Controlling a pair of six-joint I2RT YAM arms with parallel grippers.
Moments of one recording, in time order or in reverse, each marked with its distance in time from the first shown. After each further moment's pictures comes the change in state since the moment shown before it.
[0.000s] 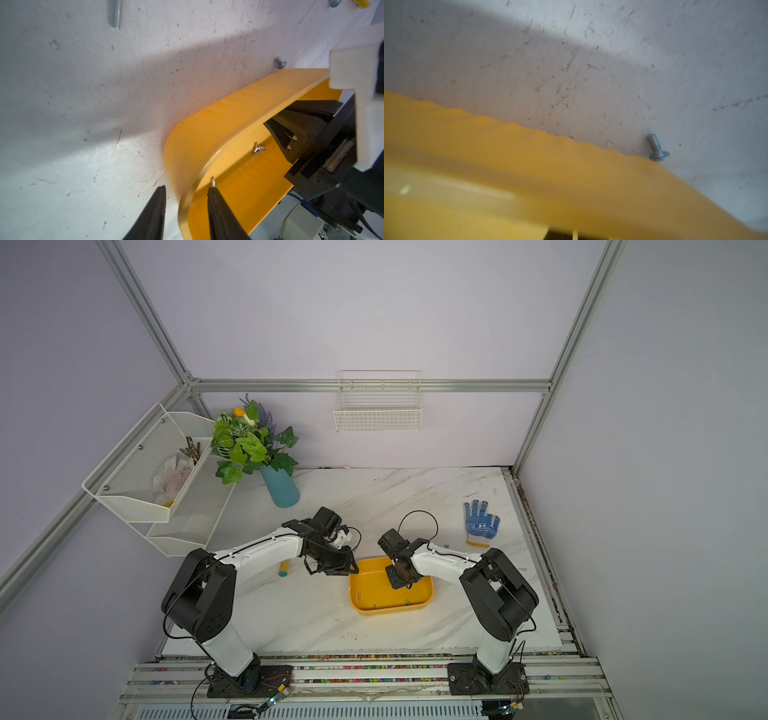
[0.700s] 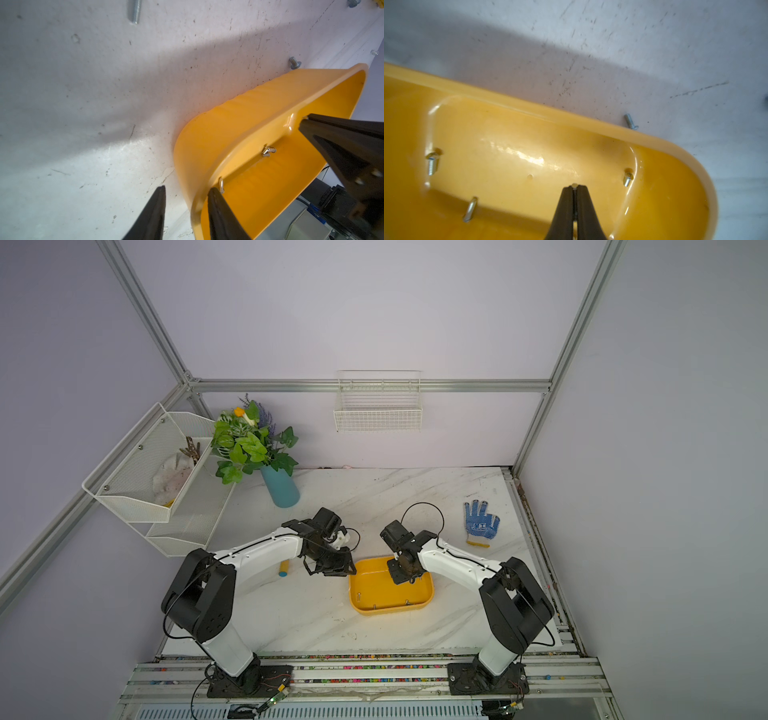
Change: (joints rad) left arm 0.002 0.000 0.002 -0.032 -0.039 -0.003; right arm -0.013 -0.135 0.103 -0.165 -0.016 0.005
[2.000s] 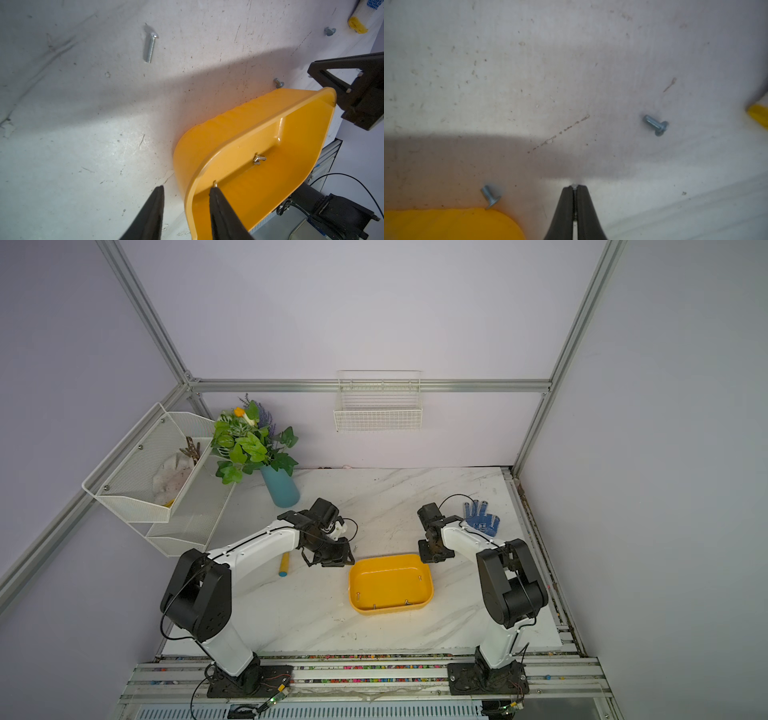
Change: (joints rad) left arm 0.025 0.000 0.095 -0.057 -0.031 0.005; right arm -0.336 0.169 -0.016 0.094 0.016 -0.081
